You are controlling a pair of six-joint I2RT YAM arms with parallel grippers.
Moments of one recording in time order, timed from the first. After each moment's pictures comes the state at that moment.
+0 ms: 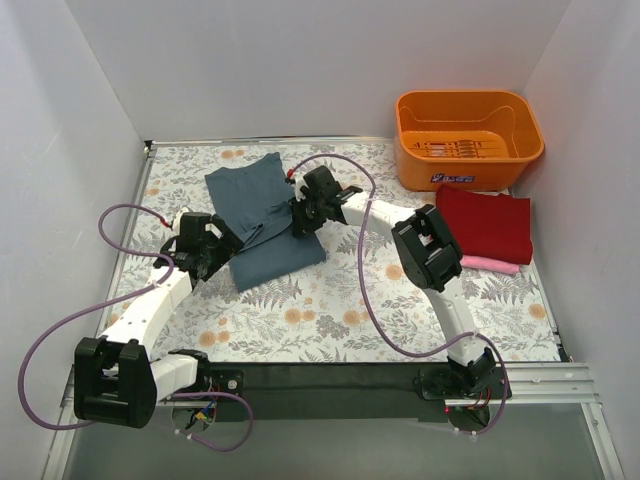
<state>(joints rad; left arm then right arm) -0.15 1.14 0.69 -0.37 -0.11 -0.83 0.71 2.26 1.73 -0.30 -0.34 0.17</state>
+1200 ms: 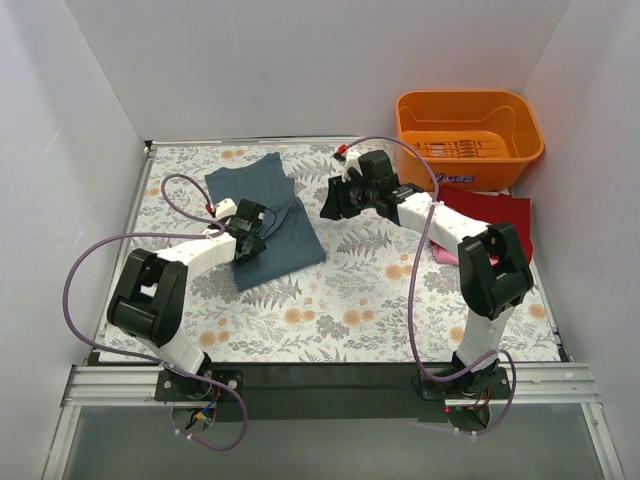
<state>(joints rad) -0.39 1.60 0.90 -0.36 -0.39 -0.90 0.55 1.83 1.39 -0.16 -0.43 0.25</state>
